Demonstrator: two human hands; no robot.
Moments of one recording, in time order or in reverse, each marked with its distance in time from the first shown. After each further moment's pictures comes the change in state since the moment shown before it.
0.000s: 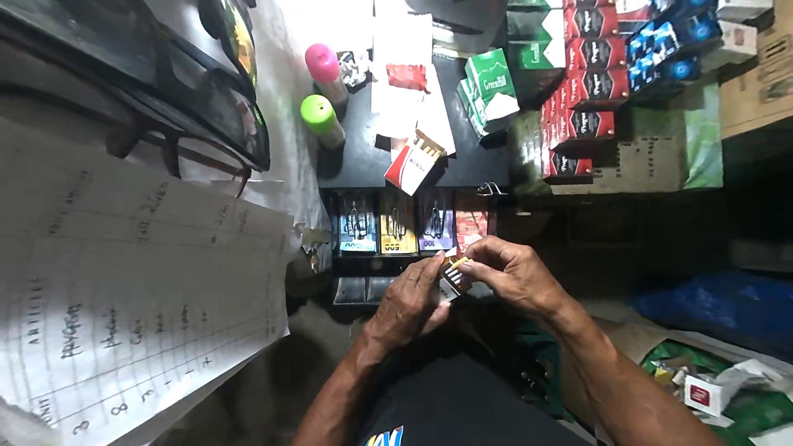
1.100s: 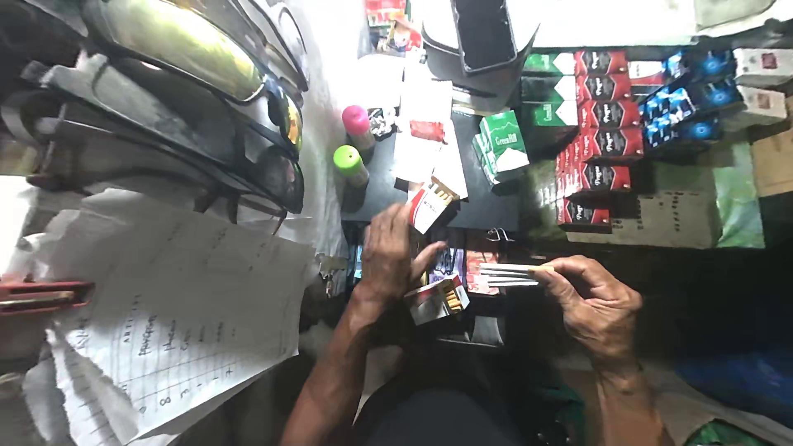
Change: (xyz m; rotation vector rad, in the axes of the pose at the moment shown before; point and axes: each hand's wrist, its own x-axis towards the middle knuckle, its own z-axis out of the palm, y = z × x) left_hand 0.100 -0.023 -0.061 0.468 0.222 -0.220; right_hand 0.002 0.012 -0.051 -0.054 0.506 -0.463
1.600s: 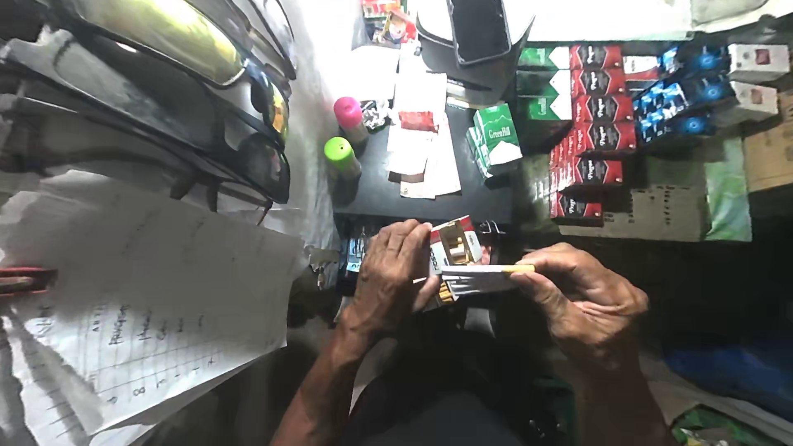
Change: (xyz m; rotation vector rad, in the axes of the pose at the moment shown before) left_hand -0.023 0.031 -0.026 -0.101 -0.029 0.179; right_hand 0.016 -0.054 0.012 0.120 -0.094 -0.146
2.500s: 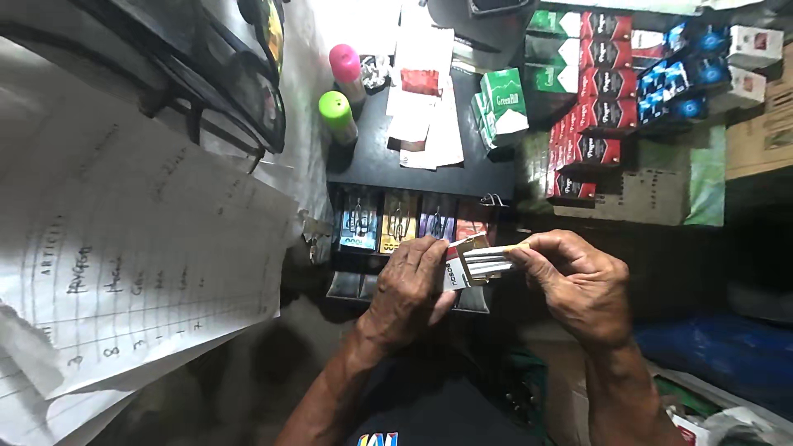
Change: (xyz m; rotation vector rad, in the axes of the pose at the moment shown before) left_hand -0.049 0.030 0.026 -0.130 0.018 -0.017; right_hand -0.020 0.001 -0.005 -0.147 -0.070 0.238
